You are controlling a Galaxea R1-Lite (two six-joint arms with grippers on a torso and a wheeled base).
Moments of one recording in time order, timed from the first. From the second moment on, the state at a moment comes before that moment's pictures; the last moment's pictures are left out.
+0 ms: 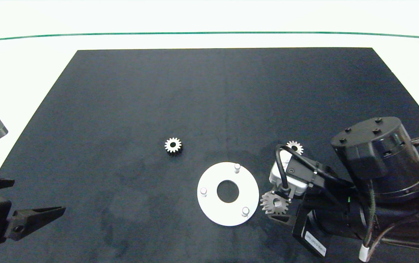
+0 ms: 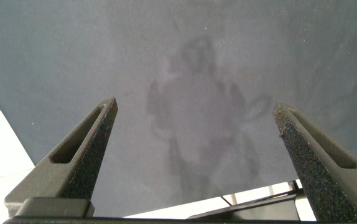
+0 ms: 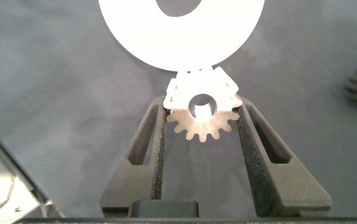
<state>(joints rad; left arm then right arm) -0.30 1.05 -1.02 0.66 0.15 0.12 0.81 1.53 -0.96 0.17 -0.13 -0.34</state>
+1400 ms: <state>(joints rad) -0.27 0.97 -1.10 0.74 0.16 0.13 0.89 1.70 -1.07 0.18 -0.18 -0.33</state>
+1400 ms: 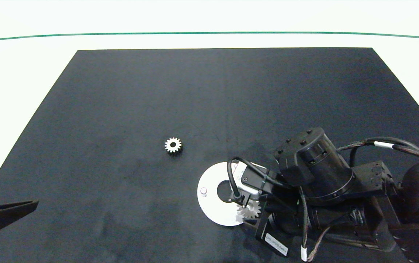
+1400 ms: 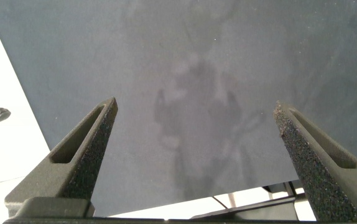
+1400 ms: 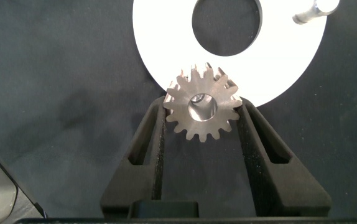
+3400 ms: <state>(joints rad) -0.27 0.95 -1.10 0.74 0.16 0.14 0.90 1.67 -1.04 0.18 -0.22 -0.33</state>
